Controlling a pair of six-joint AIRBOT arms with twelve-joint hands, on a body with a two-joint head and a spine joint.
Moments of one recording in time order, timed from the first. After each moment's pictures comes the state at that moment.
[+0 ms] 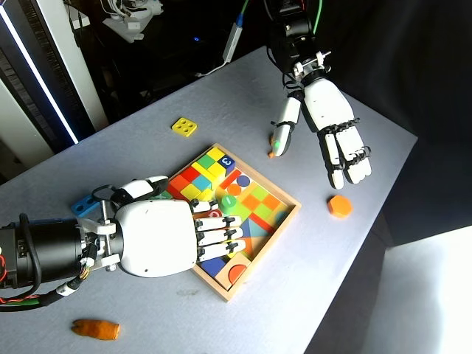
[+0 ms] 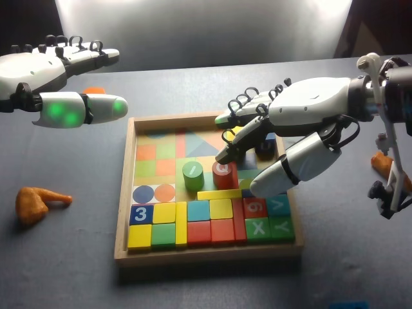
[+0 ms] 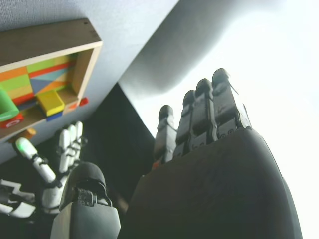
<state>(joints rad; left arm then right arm) 0.75 -1.01 1.40 -0.06 -0.49 0.68 -0.34 -1.30 1.51 -1.42 0.49 0.51</state>
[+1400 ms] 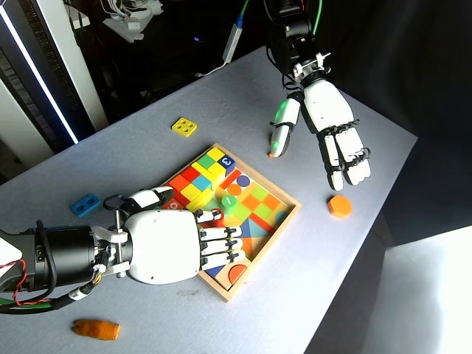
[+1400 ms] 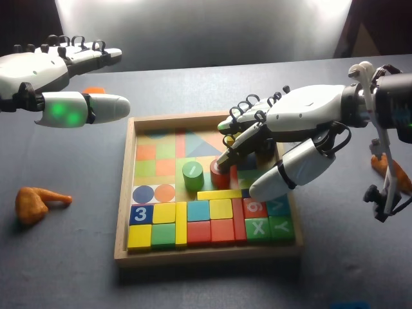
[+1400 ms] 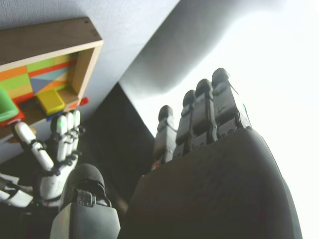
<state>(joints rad) 0.74 -1.02 1.40 -0.06 -0.49 0.68 -0.36 -1.34 1.55 -1.45 0.46 0.54</state>
